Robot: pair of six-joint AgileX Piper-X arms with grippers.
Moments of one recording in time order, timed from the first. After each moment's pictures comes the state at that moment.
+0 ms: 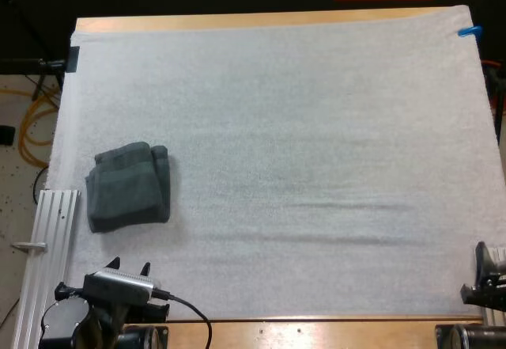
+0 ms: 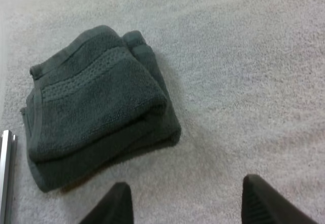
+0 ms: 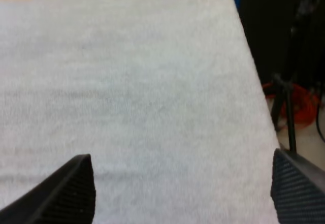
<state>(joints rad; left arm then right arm) 0.09 -0.01 -0.56 1.28 0.17 -1.53 -0.05 -0.01 -0.67 1.18 0.00 -1.88</state>
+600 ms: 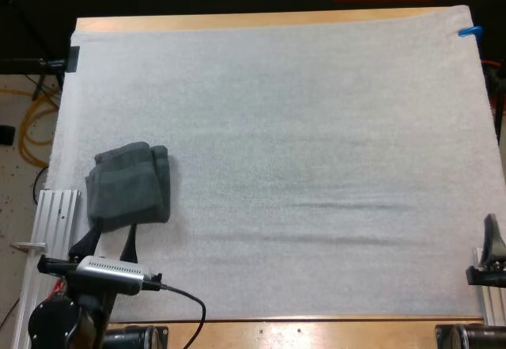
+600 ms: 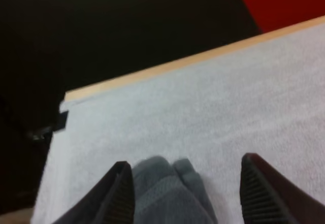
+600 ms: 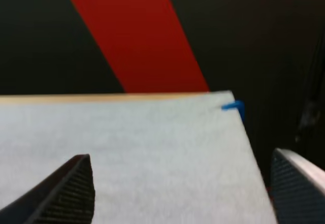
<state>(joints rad) 0.09 -0.01 -0.53 0.87 0.17 -1.54 -0.05 -0.01 -0.62 0.88 -0.04 -1.90</state>
